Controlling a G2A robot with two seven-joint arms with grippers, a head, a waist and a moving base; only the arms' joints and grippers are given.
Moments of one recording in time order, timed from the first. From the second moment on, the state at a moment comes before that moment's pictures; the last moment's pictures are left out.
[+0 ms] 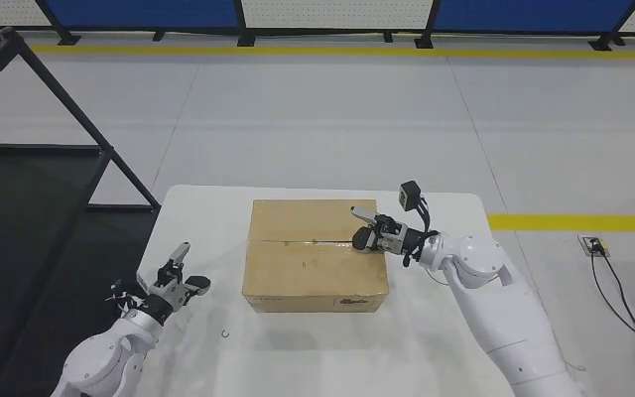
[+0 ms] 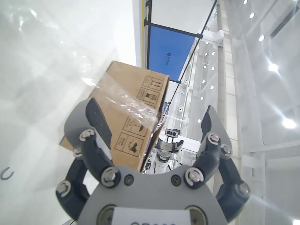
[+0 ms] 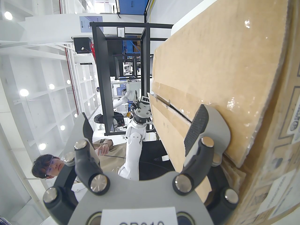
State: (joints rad) left arm 1.31 -1.05 -1.56 -1.59 -0.56 0.15 -0.34; right arm -0.63 -1.28 1.18 -1.13 0.30 -0.02 0.92
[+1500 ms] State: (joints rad) left arm 1.01 -1.17 -1.46 -1.39 -0.83 -0.12 0.09; right arm -0.63 -1.28 1.18 -1.13 0.30 -0.02 0.92
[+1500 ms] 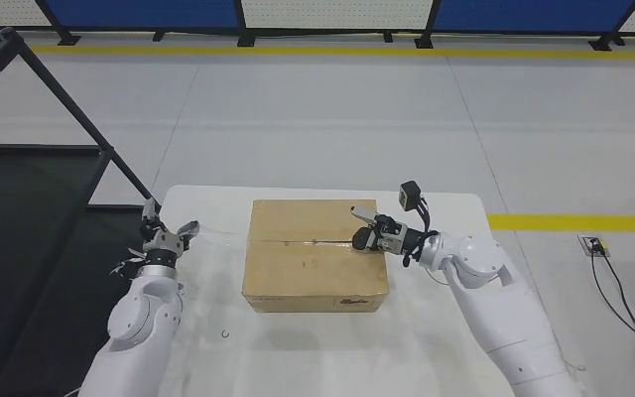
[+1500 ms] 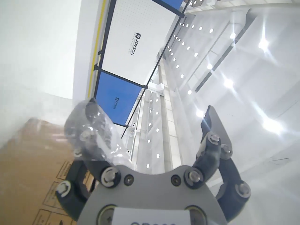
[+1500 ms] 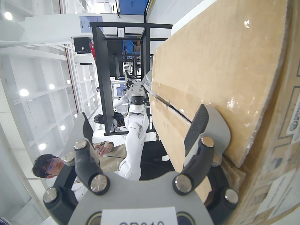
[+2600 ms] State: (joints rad) left arm 1.08 -1.19 -1.54 -1.86 -0.71 0.00 0.15; right arm -0.67 -1.27 1.20 -1.18 0.29 0.00 0.88
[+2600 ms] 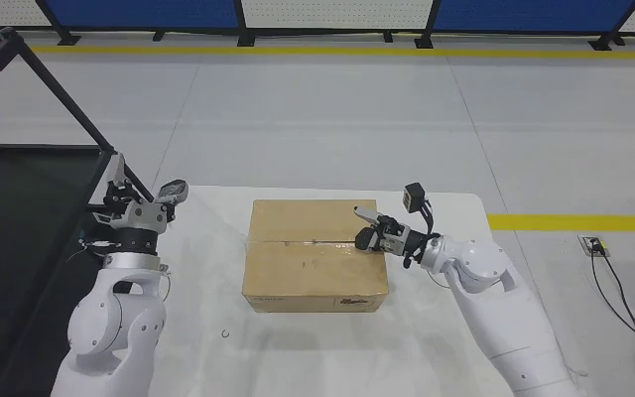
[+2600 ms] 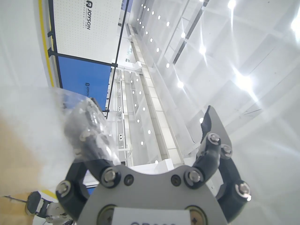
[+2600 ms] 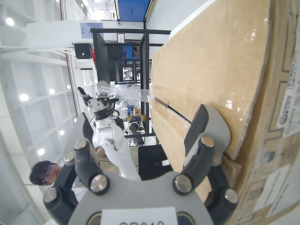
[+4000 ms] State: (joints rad) left arm 0.93 -1.23 -1.25 -1.96 -0.43 0.26 0.06; right arm -0.72 -1.24 1.24 -1.26 0.26 0.06 0.83
